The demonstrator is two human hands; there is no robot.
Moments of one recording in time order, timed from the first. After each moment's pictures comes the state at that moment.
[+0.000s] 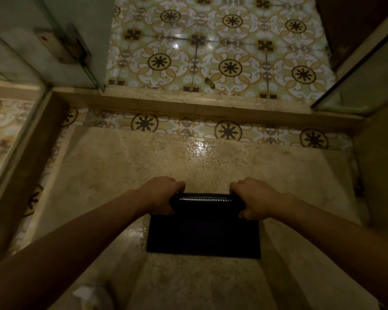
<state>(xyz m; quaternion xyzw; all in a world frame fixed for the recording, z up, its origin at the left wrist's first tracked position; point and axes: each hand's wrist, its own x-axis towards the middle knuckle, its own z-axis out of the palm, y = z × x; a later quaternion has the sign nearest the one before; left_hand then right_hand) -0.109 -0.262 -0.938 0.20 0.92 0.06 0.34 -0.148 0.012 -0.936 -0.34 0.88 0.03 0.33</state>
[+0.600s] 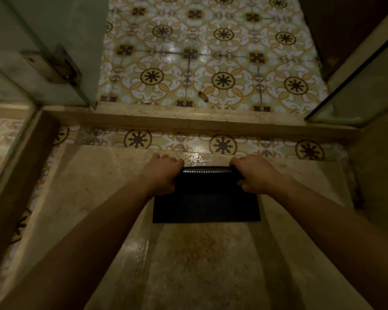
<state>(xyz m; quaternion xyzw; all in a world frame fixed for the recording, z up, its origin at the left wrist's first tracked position) -0.192 -0.256 -0.934 0.18 0.96 -0.06 0.20 -0.232 0.011 -0.926 -0.30 0.93 0.05 0.19</state>
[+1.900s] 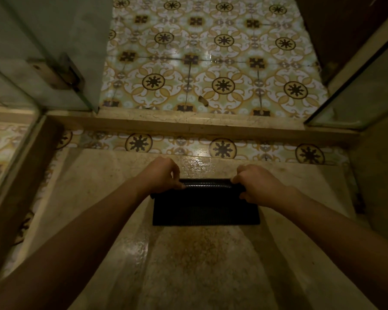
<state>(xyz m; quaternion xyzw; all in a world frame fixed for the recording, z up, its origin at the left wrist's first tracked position) -0.197 -0.256 -0.914 0.02 0.95 0.20 0.25 -0.217 0.017 -0.910 -0.34 0.91 0.03 0.22</state>
